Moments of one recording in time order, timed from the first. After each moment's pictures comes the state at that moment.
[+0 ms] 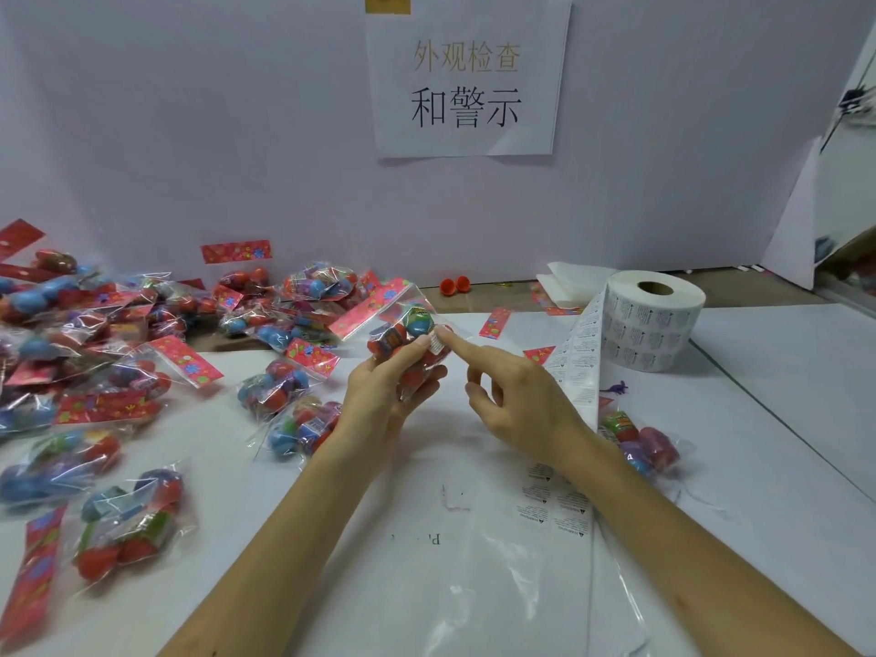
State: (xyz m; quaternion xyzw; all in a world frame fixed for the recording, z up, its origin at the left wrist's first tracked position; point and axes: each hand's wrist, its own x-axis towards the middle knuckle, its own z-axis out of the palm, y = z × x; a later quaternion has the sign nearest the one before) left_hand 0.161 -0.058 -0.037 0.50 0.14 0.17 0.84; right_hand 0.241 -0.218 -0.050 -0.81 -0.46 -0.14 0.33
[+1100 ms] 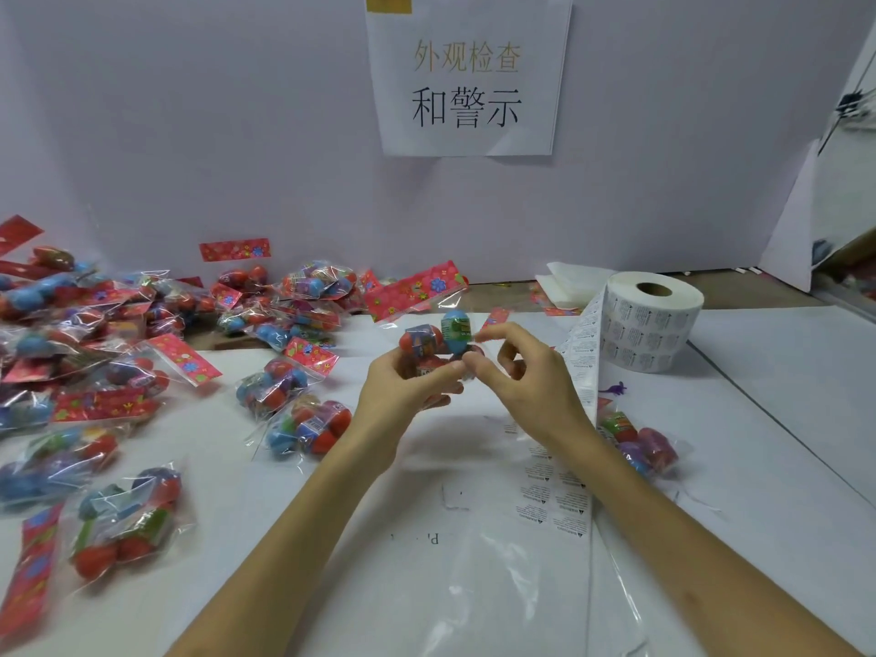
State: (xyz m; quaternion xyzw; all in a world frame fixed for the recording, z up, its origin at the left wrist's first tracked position) left_hand 0.160 -0.068 -0.033 0.67 0.12 0.15 0.72; right_hand 0.245 -0.219 -0.047 -0.78 -0.32 -0.11 0.52
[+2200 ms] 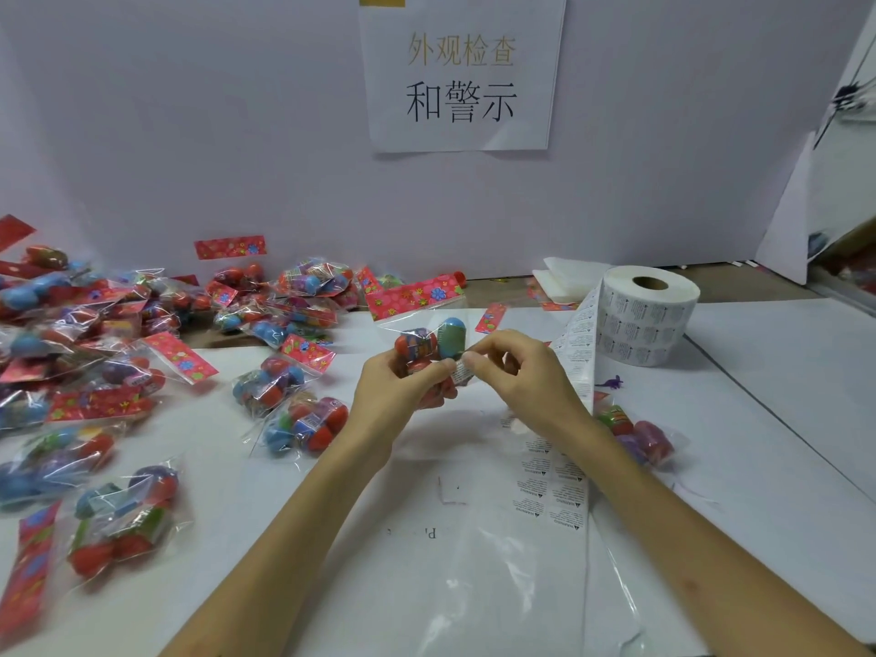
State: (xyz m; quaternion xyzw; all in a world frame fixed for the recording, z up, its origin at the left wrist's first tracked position) left_hand 0.163 -0.068 -0.039 0.69 0.14 0.16 0.69; right_hand 0.245 -0.222 -0.042 -0.79 -0.34 -0.05 0.51
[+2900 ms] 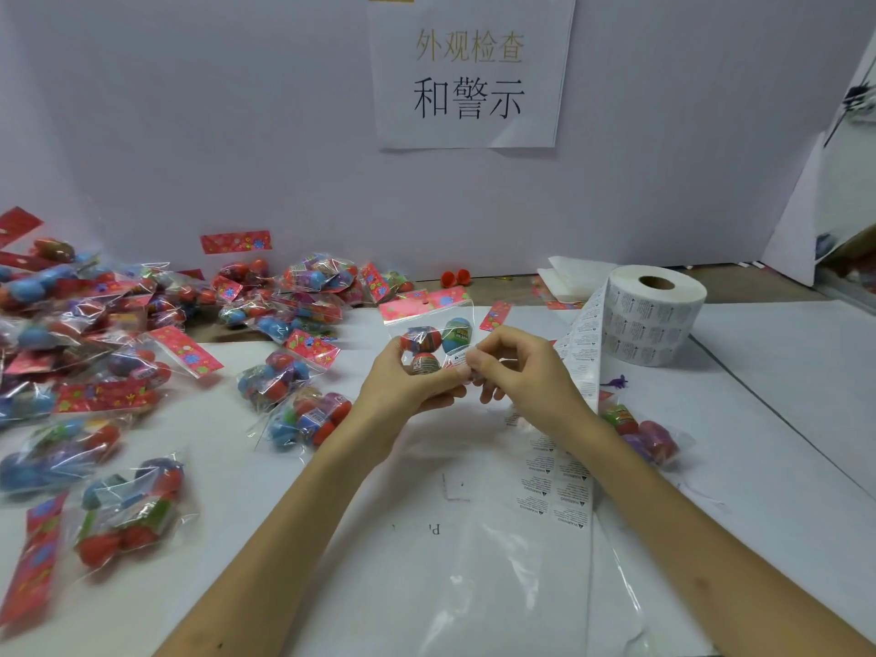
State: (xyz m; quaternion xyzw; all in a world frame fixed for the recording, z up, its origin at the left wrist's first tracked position) left_hand 0.160 -0.064 -0.033 0.67 0.13 0.11 0.72; right_hand 0.245 -0.219 -0.042 -0.76 -0.33 0.02 0.56
